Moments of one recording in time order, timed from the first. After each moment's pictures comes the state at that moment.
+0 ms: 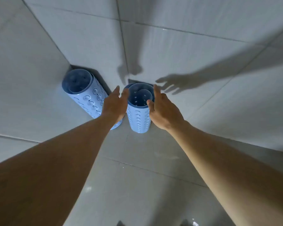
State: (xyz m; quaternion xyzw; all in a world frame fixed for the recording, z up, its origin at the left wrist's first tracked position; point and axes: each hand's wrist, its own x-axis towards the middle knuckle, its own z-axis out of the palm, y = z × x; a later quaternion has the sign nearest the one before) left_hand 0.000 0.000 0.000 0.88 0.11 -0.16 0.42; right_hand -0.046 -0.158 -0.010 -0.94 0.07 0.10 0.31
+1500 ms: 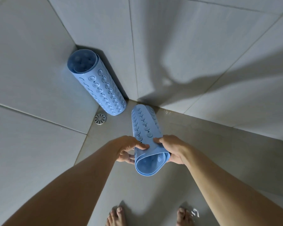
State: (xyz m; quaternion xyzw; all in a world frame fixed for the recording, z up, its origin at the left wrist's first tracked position) left_hand -0.136 0.027 -0.076 0.56 0.31 -0.57 0.51; right_hand -0.169 -0.149 -0.078 -0.57 0.41 0.42 0.57
